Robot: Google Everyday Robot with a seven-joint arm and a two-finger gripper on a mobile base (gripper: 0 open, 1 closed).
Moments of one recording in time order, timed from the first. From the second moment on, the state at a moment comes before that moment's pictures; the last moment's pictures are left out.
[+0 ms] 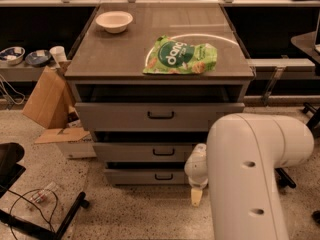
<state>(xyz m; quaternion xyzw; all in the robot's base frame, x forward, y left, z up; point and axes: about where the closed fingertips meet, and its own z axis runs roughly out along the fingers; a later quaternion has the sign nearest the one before) 0.565 -0.184 0.295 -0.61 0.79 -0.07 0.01</state>
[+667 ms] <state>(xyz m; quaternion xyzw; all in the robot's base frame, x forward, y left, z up) 0.610 -0.193 0.244 -0.63 0.78 -0.09 0.01</state>
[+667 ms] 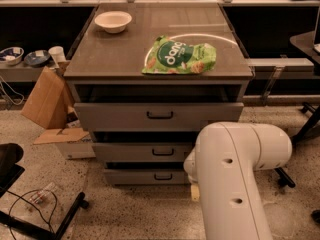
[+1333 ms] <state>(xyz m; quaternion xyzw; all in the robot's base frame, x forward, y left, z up) 0.631 -0.186 0.211 -0.64 0.77 -0.06 0.02</state>
